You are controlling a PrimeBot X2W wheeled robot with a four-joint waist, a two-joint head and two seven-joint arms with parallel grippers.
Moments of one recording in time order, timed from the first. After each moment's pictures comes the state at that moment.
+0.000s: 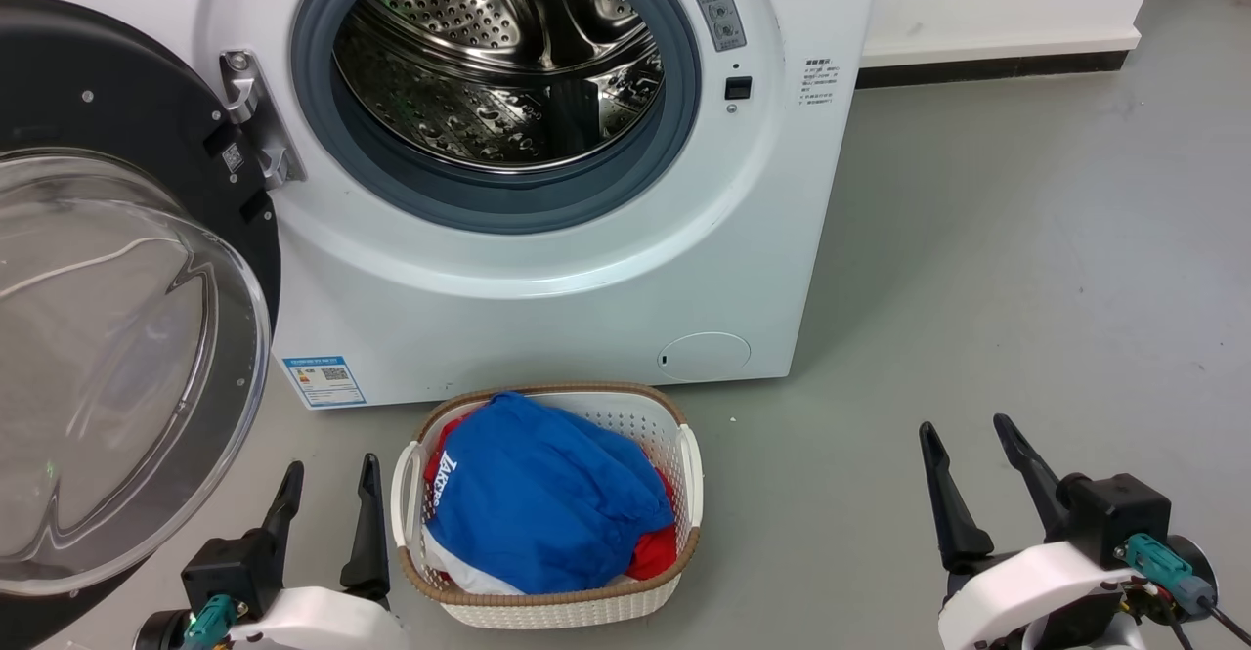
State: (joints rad) left arm -0.01 0.20 -0.10 0.22 -0.34 0.05 -0.26; right arm 0.00 -0.05 0.04 0.09 0.12 0.13 -0.08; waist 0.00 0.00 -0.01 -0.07
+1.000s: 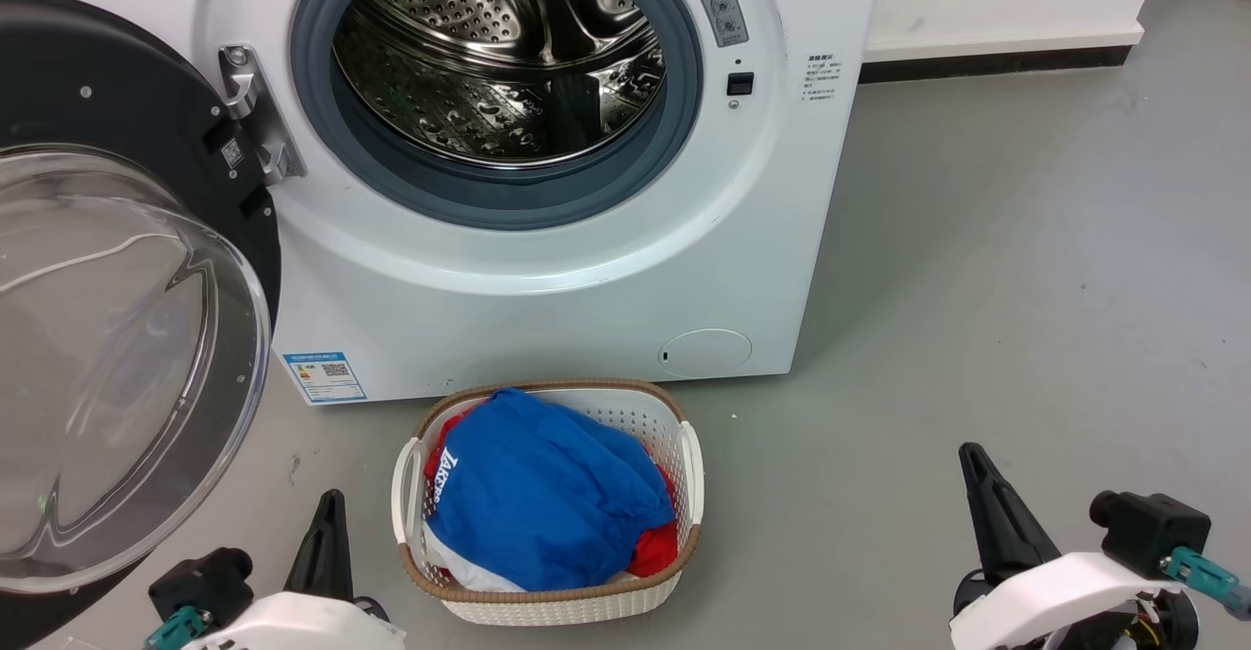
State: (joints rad) left arm 0.01 0.15 -0.05 0.27 -0.54 0.01 -0.19; right arm 0.02 -0.06 0.04 0.14 0.38 0.13 -0.06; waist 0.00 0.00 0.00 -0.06
